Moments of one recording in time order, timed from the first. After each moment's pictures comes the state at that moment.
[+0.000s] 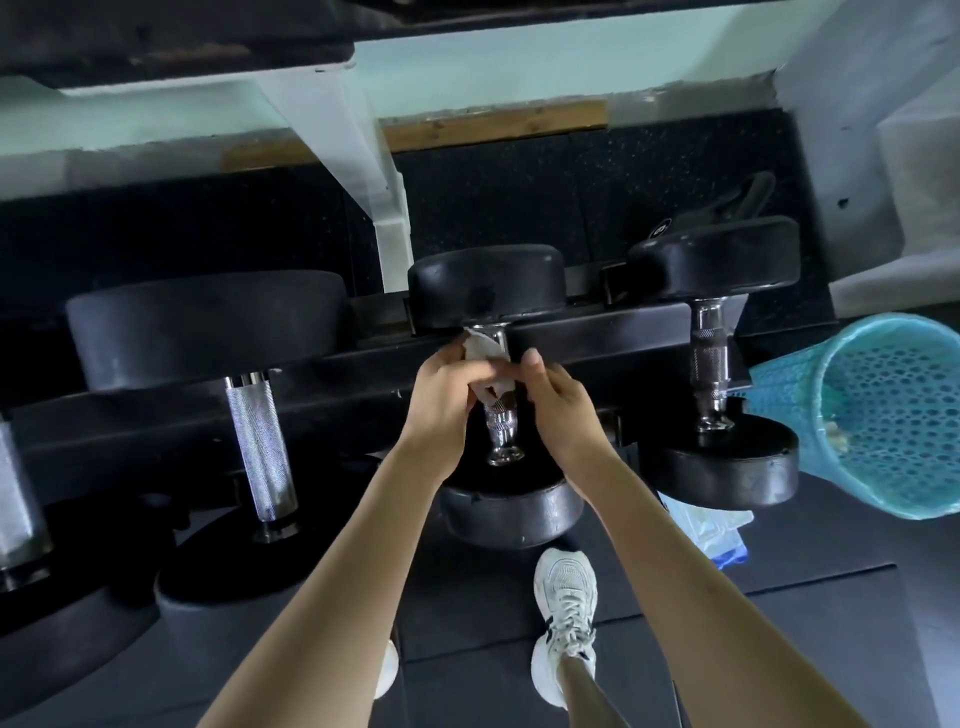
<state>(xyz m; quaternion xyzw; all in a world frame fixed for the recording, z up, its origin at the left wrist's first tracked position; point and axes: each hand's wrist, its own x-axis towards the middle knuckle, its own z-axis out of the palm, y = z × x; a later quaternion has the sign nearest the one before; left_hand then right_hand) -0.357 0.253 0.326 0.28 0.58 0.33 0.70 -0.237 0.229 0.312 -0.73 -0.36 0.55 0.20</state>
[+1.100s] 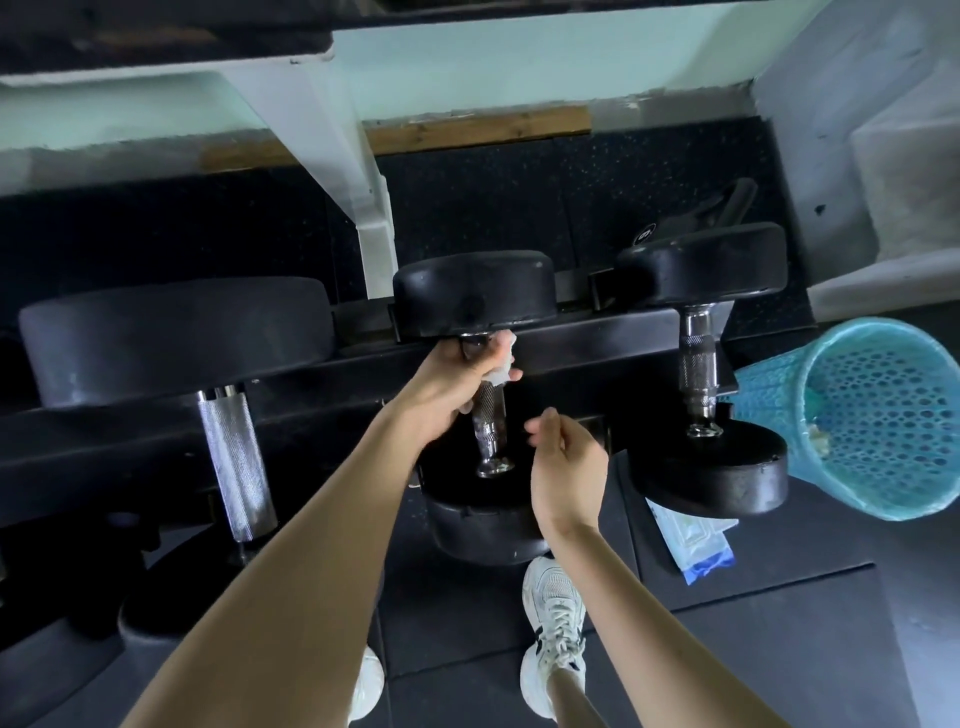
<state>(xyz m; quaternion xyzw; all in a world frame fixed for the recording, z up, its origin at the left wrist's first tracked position) -0.351 0.284 0.299 0.34 0.56 0.21 0.73 -0.246 0.187 0.299 -0.84 -0.30 0.36 0.29</state>
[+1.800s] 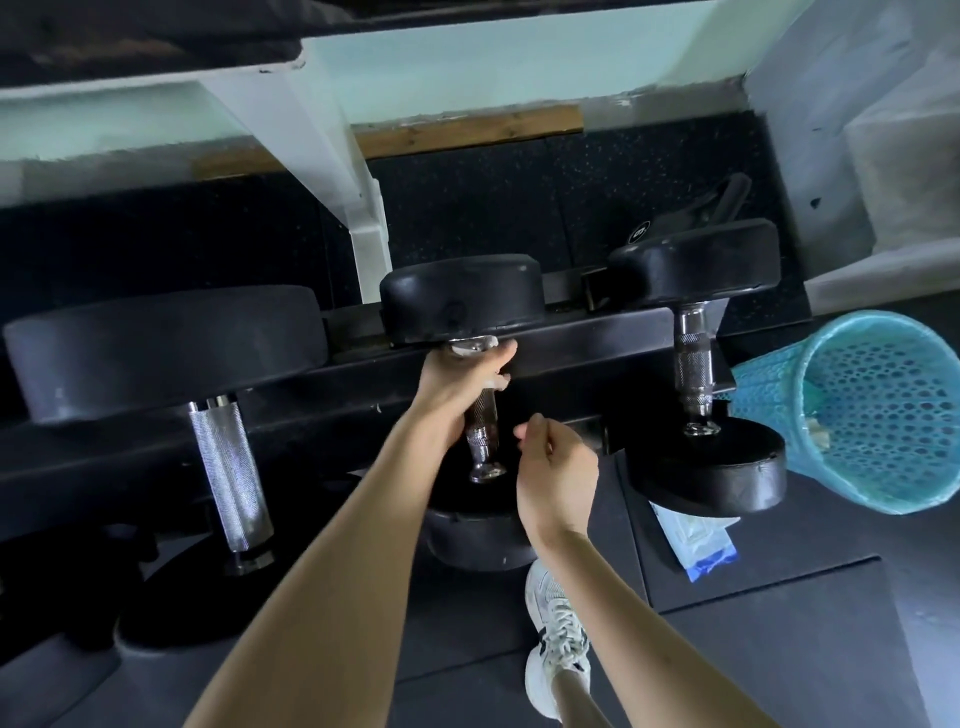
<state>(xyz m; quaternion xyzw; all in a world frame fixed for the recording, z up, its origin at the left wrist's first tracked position) -0.329 0.286 0.293 0.24 0.66 0.25 0.66 -0.252 0.186 0.298 -0.84 -0.32 0.34 0.28</state>
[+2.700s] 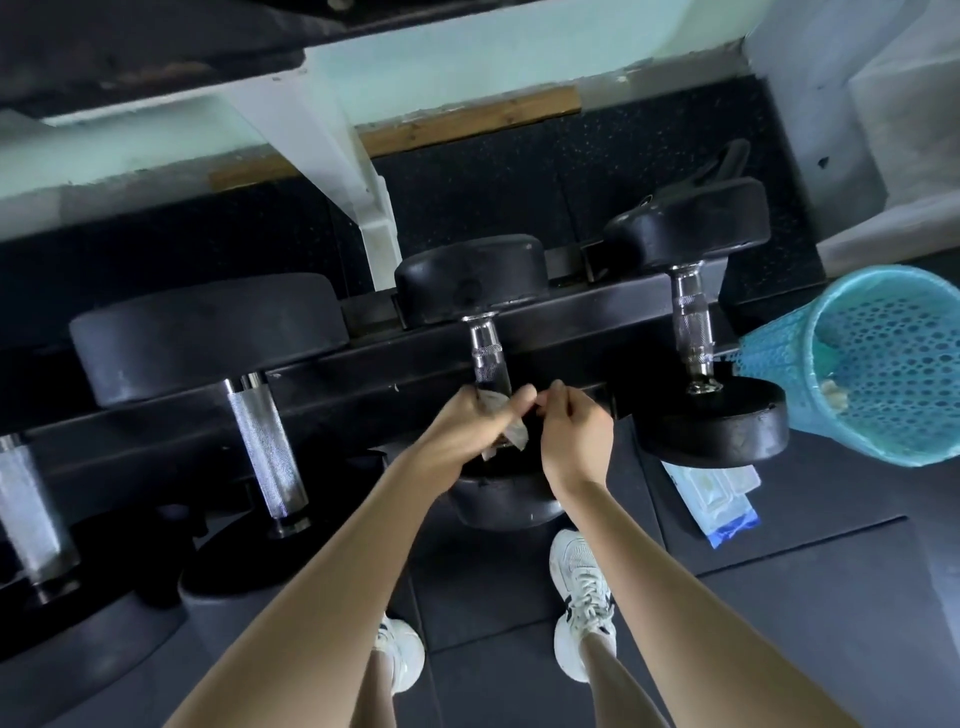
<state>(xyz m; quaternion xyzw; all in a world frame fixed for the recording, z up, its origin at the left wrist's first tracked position) -0.354 0.228 0.310 0.45 0.58 0.03 0.68 -0.243 0.185 0.300 -0.84 -0.28 0.36 0.28</state>
